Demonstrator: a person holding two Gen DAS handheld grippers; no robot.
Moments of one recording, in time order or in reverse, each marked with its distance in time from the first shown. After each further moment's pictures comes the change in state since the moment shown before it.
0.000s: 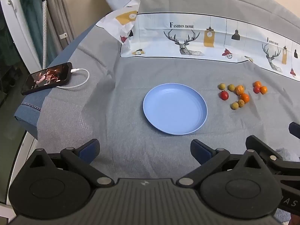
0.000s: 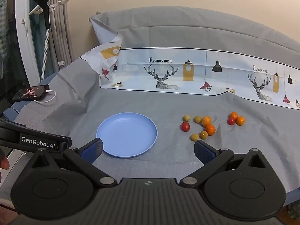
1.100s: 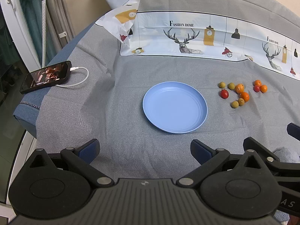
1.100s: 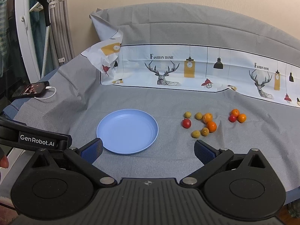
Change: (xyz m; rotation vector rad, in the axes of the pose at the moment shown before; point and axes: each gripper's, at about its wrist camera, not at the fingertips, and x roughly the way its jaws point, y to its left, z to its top) left arm 0.003 0.001 -0.001 0.001 0.009 -0.003; right arm 0.005 0.001 0.002 -0.006 -0.004 0.007
